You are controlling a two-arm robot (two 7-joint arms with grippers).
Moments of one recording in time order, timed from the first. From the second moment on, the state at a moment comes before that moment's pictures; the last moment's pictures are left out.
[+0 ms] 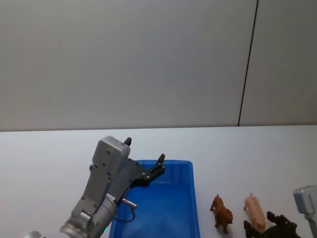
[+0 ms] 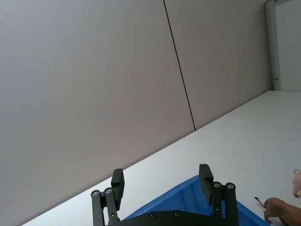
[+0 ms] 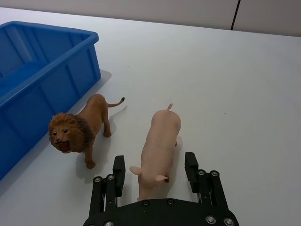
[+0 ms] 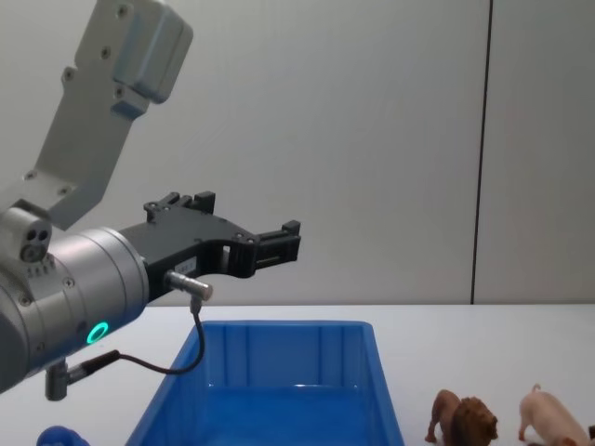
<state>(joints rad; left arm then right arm) -0.24 0.38 0.45 -1.63 -0.20 0.01 -0.01 0.01 0.34 -0.23 -1.54 0.29 0.23 0.19</state>
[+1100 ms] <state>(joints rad) -0.24 0.38 0.45 -1.63 -0.20 0.01 -0.01 0.04 0.33 -0.23 -1.58 0.23 0.09 0.21</state>
